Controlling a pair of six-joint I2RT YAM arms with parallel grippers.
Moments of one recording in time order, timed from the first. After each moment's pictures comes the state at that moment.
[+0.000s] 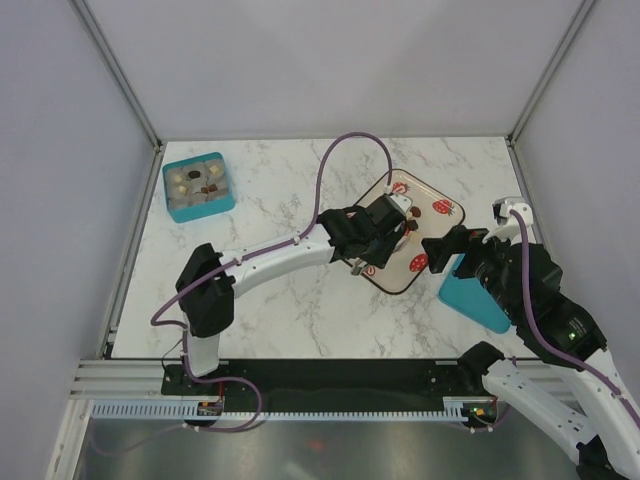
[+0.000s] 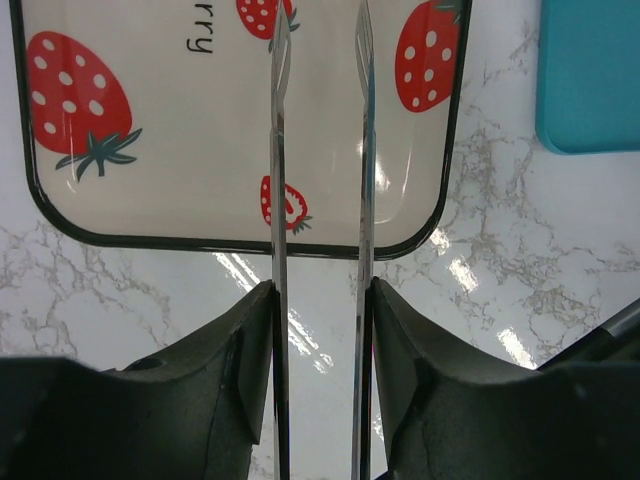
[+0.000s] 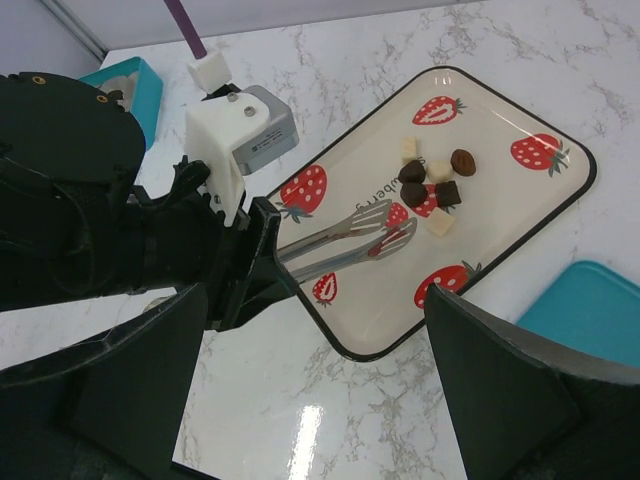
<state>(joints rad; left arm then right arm) -1.04 1.88 1.66 -0.69 -0.21 -0.35 0.59 0.57 0.99 -0.68 0.26 0.41</state>
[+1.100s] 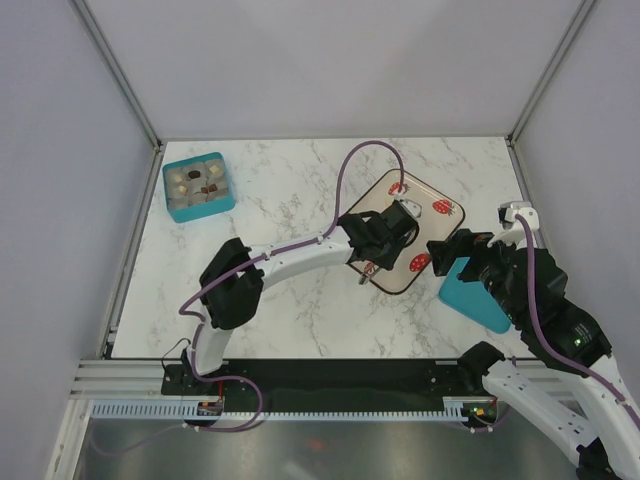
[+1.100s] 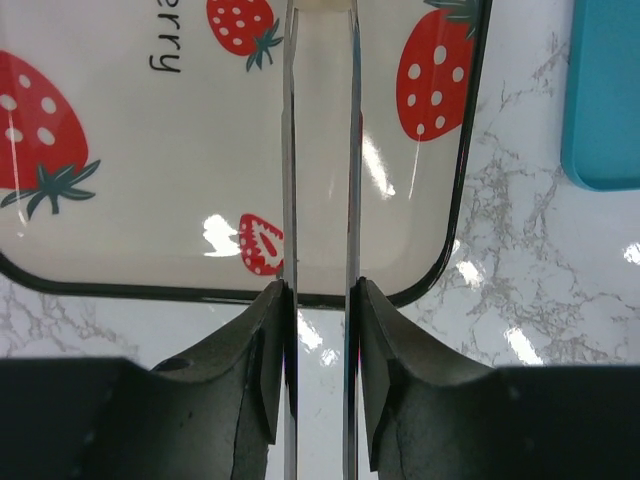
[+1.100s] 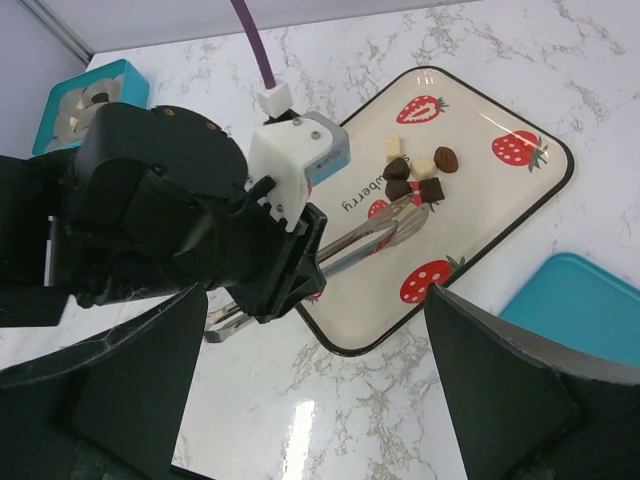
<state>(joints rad) -1.06 2.06 1.74 -0.62 -0.21 -0.35 0.59 0.54 0.99 -0.72 0.29 0.40</state>
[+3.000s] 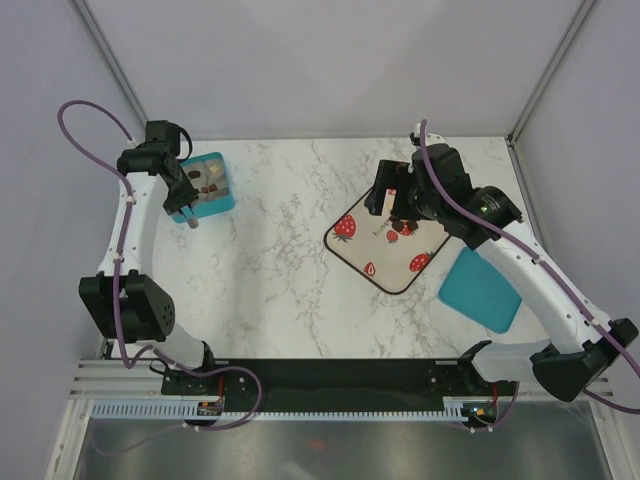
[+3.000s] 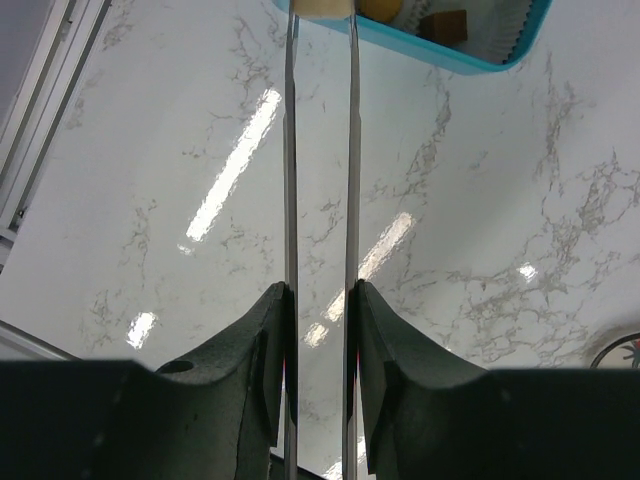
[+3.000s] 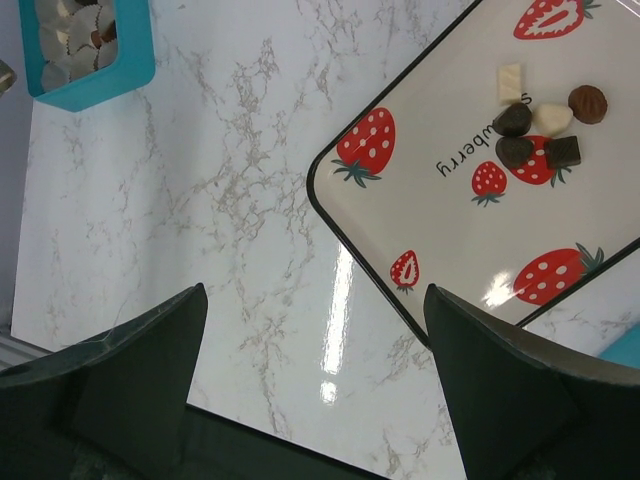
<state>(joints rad) 0.04 1.57 1.64 -1.15 -0.27 -0.50 0.59 1.29 1.50 -0.84 0.12 0.58</state>
